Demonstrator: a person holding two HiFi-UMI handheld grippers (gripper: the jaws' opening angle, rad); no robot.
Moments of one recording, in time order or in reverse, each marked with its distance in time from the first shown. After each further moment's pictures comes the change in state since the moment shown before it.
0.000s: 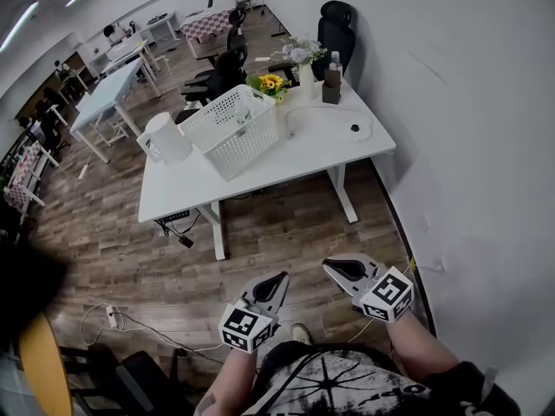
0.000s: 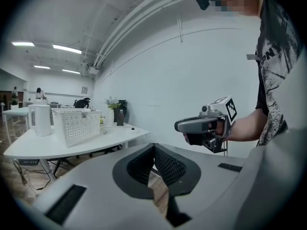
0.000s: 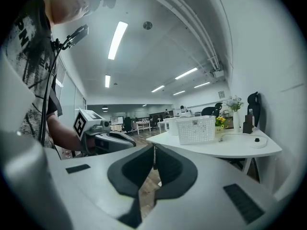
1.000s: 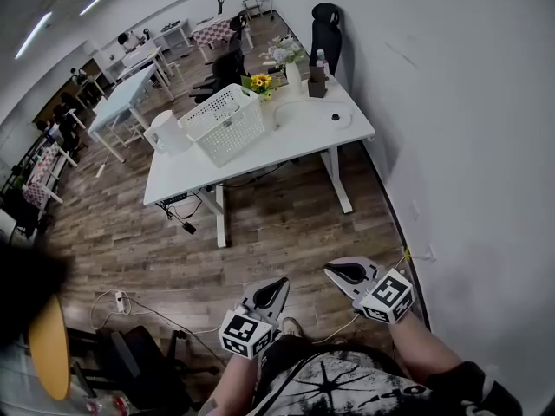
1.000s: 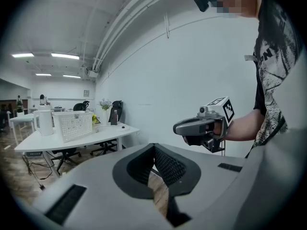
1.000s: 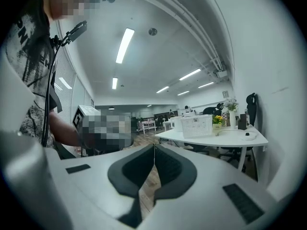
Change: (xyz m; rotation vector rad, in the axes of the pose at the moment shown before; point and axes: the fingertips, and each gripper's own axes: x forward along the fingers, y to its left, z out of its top) left arm -0.015 -0.175 -0.010 0.039 0.023 0.060; right arm -0.161 0.045 -0.035 -0.008 -0.001 0.059
